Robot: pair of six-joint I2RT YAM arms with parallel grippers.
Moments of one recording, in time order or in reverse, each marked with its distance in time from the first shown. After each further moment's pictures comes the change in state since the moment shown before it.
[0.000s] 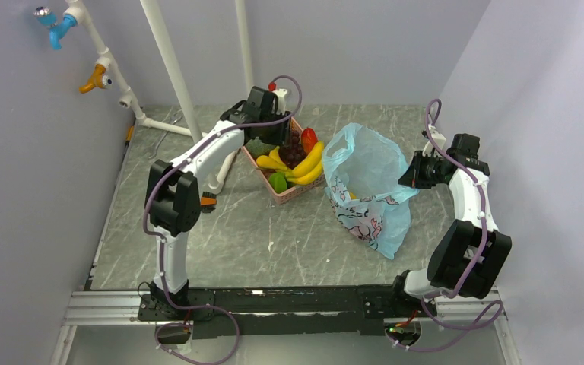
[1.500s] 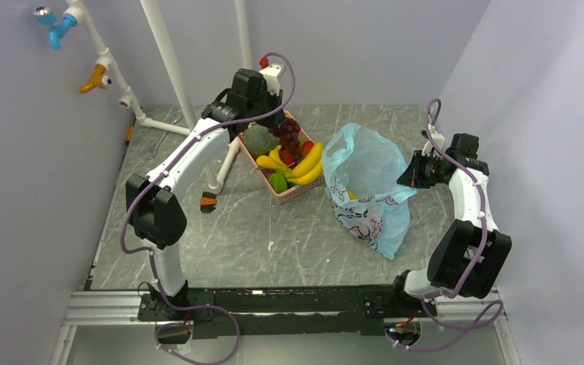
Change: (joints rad) left arm -0.004 -0.151 0.031 0.052 -0.023 0.056; right arm 0.005 0.001 0.000 0.002 -0.008 0.011
